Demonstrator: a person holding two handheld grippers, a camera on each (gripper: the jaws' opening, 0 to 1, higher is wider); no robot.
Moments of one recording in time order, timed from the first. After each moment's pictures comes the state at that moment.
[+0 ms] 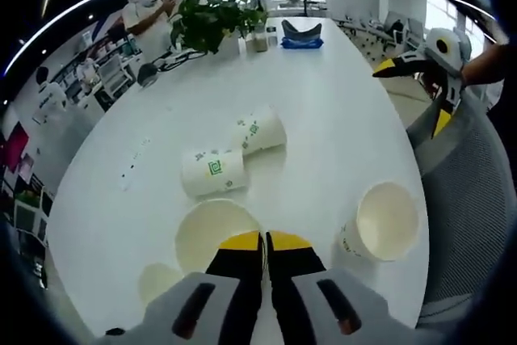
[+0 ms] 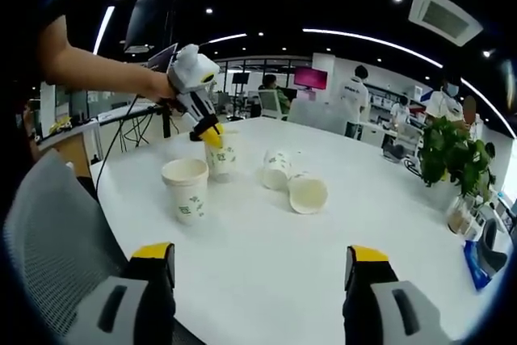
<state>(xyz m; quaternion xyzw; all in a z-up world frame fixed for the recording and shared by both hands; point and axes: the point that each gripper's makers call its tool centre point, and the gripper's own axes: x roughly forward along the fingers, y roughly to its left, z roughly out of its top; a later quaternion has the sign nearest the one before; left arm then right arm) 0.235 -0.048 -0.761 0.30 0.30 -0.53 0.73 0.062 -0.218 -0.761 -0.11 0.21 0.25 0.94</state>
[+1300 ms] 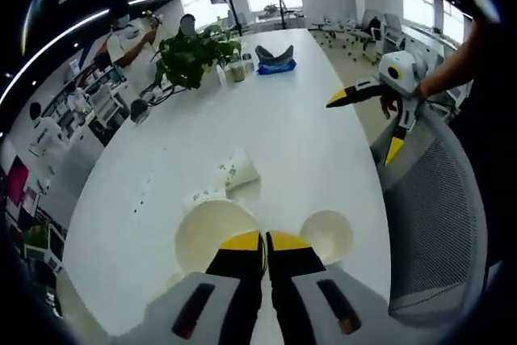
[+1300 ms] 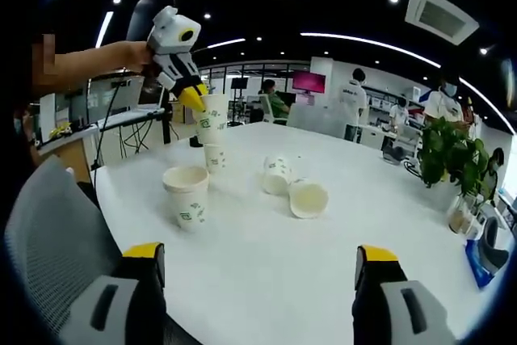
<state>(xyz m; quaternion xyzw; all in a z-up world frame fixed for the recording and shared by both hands) 0.184 -0.052 -0.673 0.32 0.25 -0.57 0.71 0.063 -0.217 -0.758 -0.10 0.20 0.25 0.94</state>
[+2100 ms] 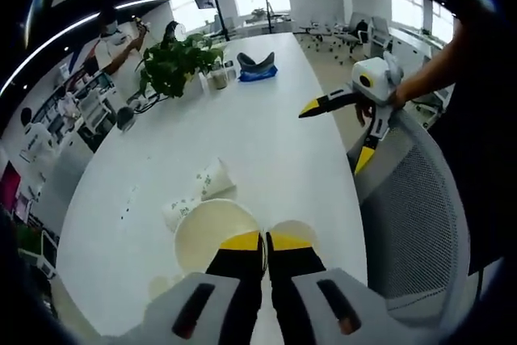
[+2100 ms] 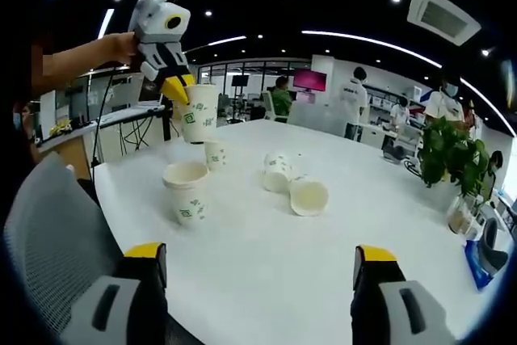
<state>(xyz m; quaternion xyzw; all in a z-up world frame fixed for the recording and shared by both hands) 0.143 -0.059 -0.667 0.31 0.25 -0.60 0.69 0.063 -0.218 -0.761 -0.10 0.20 0.25 0.94</state>
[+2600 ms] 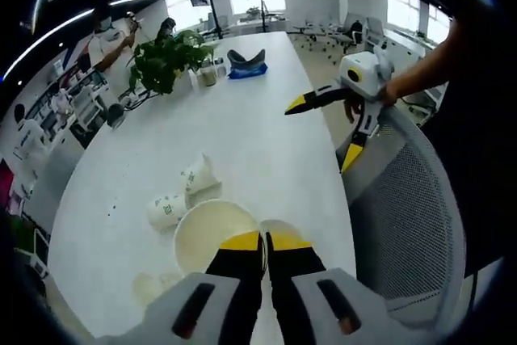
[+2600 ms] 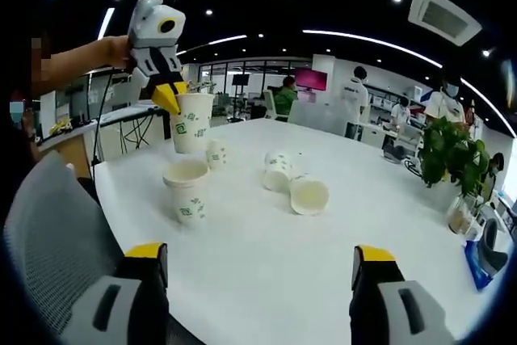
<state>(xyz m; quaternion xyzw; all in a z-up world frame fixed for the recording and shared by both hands) 0.127 -0.063 -0.680 0.30 0.26 -0.61 0.68 0.062 -0.217 -0.762 -0.11 0.21 0.25 0.94</state>
